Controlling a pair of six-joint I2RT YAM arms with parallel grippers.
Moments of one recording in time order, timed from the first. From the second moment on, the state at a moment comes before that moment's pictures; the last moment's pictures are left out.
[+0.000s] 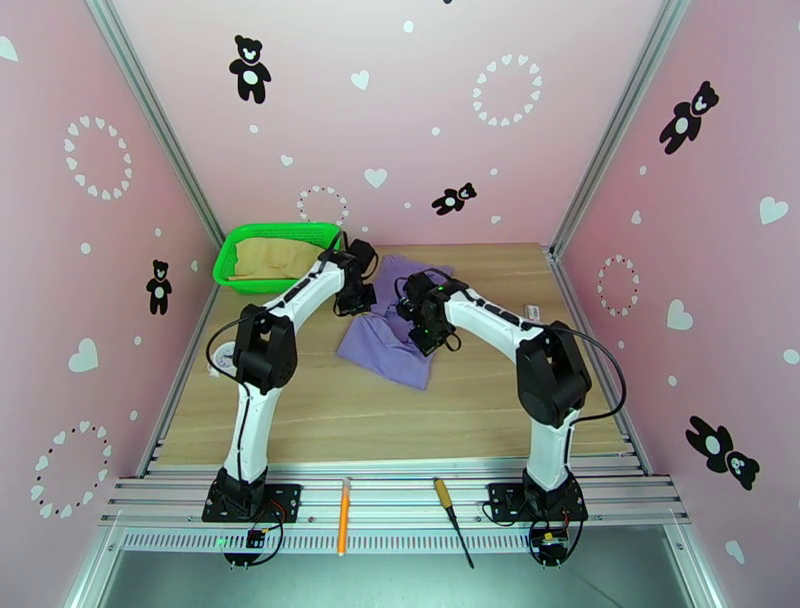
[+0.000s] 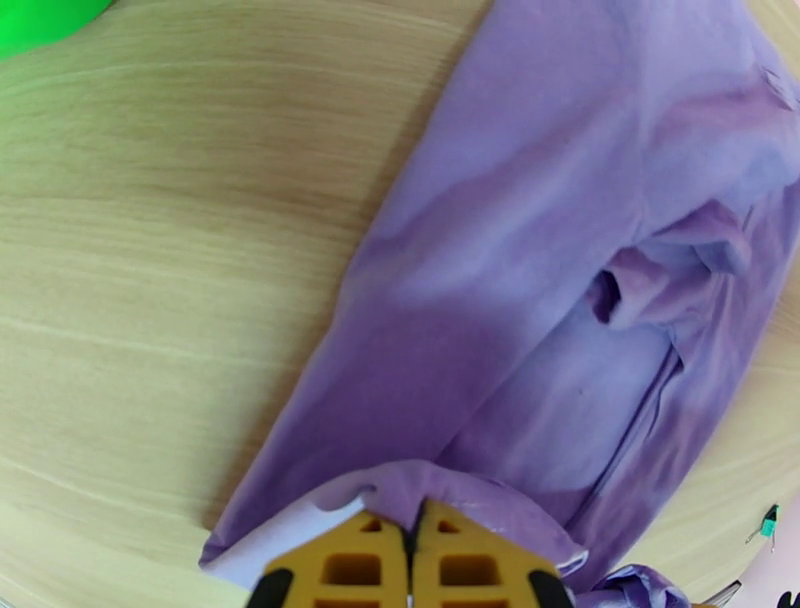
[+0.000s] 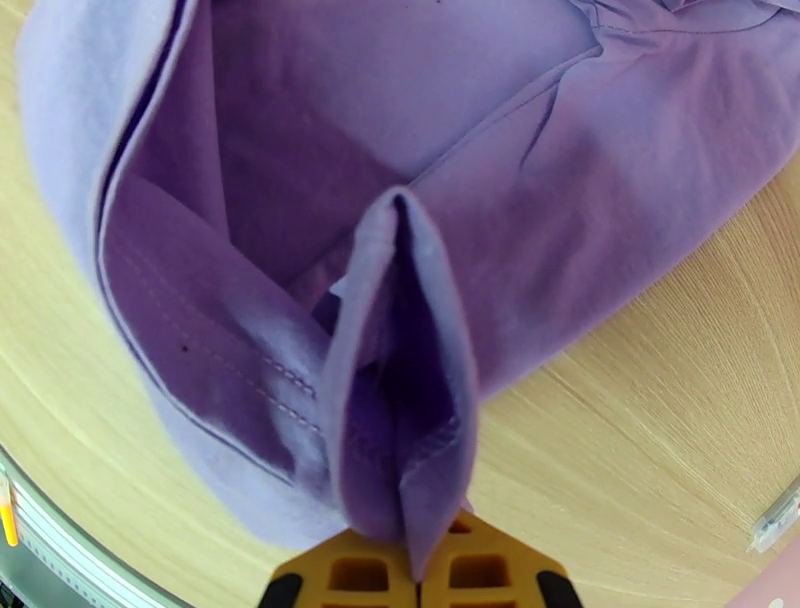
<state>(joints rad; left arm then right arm) -0.44 2.27 2.06 -1.11 0.06 -0.66 0.60 1.94 1.55 -1.01 0.03 -0.10</state>
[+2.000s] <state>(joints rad) -0.43 2.36 1.97 -1.03 -0.06 -0.66 0.54 2.19 1.70 -0.88 -0.02 0.13</state>
